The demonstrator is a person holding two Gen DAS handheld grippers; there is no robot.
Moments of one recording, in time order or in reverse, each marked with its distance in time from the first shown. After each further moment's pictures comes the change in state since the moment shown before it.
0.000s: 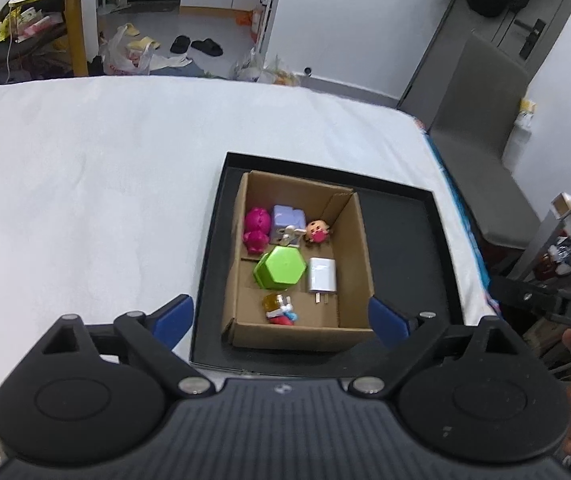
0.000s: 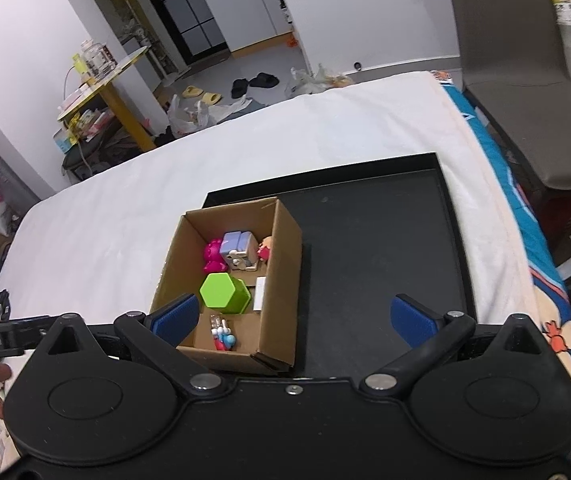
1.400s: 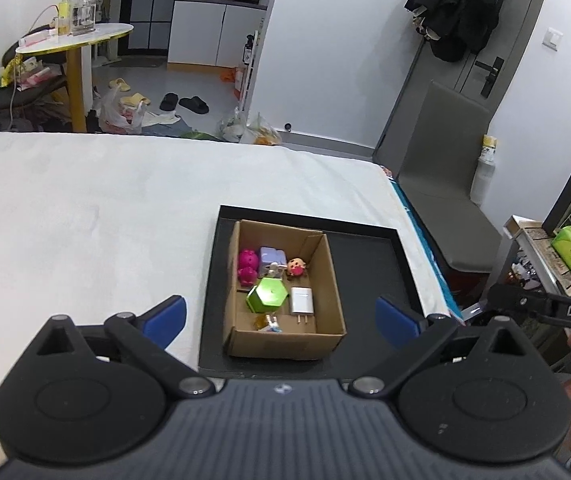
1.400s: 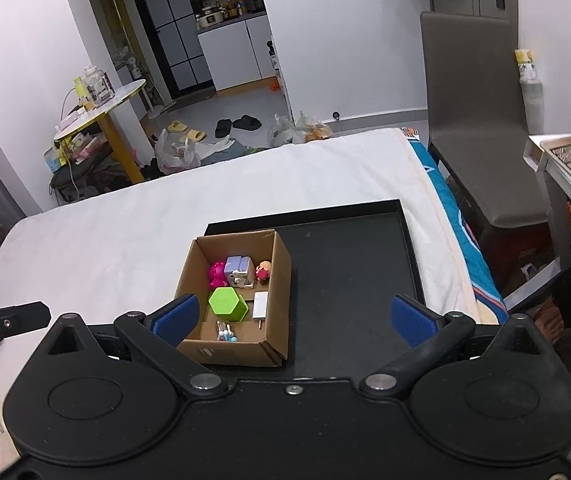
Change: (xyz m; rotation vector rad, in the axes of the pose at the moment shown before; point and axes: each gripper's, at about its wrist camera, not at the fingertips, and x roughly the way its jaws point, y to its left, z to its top) left arm -0.093 -0.001 -0.029 0.044 -0.172 -0.036; right arm -0.086 0.036 -0.022 -0.051 -0.136 -0.101
